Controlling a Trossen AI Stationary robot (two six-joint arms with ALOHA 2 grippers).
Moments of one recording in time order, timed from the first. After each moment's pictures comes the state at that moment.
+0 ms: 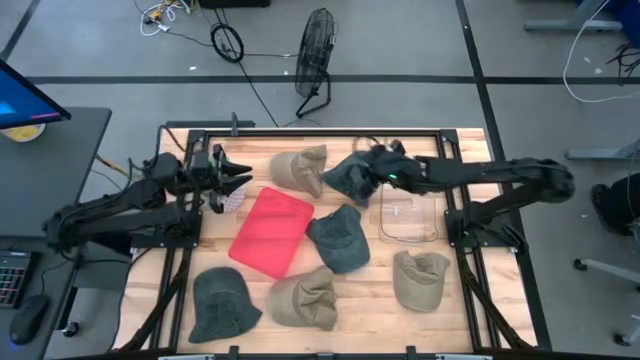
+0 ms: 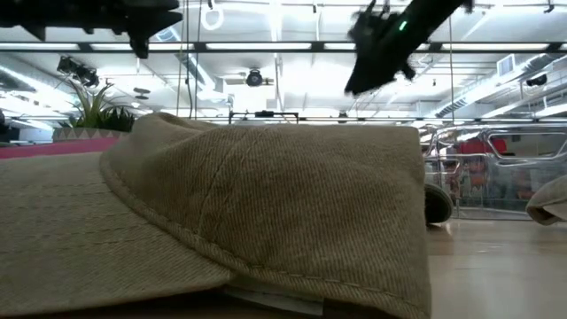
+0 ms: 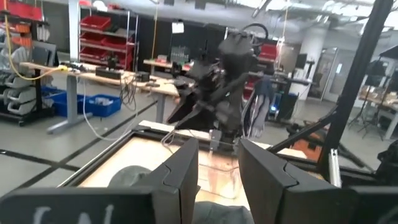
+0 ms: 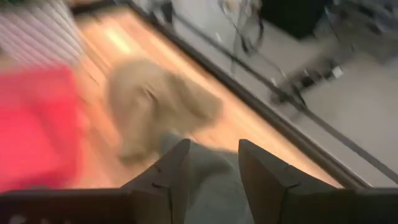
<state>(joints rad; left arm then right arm) 0.36 0.51 0.44 0.16 0.20 -0.17 -0.15 1.33 0.98 -0.38 0.51 0.27</state>
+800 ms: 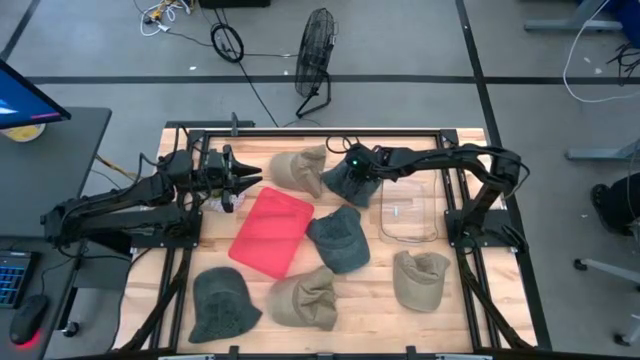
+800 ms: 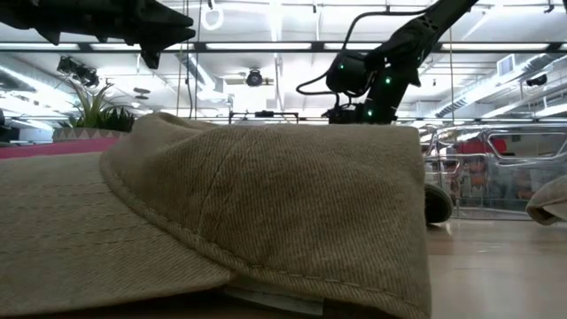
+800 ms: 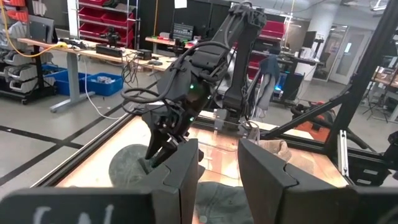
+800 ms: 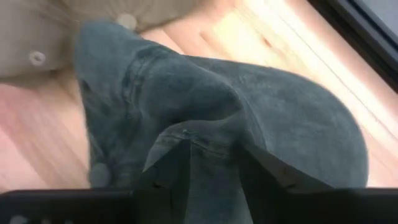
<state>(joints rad) 0.36 0.61 0.45 0.16 0.20 -0.16 -0.37 1.72 1.02 -0.38 0.24 0.25</state>
